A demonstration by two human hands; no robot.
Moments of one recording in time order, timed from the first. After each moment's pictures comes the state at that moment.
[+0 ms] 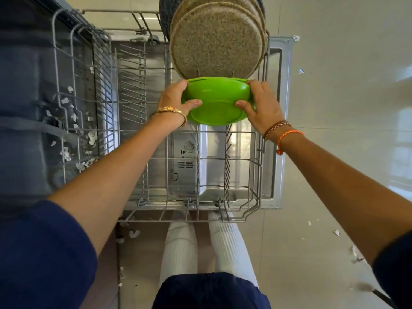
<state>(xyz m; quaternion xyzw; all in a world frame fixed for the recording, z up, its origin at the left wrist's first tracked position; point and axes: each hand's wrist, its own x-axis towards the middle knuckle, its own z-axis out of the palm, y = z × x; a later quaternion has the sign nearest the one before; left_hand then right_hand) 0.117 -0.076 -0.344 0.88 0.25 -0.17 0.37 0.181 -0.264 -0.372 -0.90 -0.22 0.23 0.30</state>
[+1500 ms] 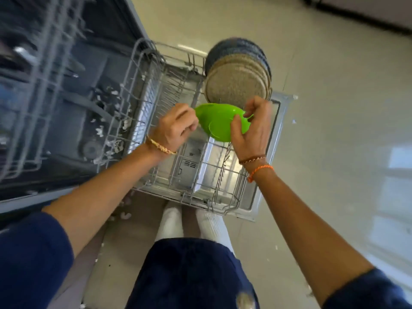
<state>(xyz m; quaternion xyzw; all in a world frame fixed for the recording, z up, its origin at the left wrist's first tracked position) 0.026 -0.074 -0.213 0.94 -0.01 0.21 0.28 0.117 -0.226 -0.217 -0.82 -0.26 -0.04 0.51</state>
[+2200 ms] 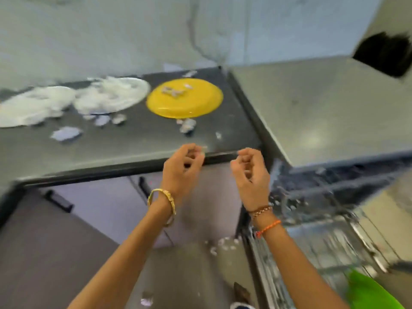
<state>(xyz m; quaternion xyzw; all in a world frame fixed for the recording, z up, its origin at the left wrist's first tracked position) -0.449 -0.142 0.095 0.55 0.63 0.51 0.20 -0.308 -0.125 0.069 -0.41 -0.59 0.37 0.60</state>
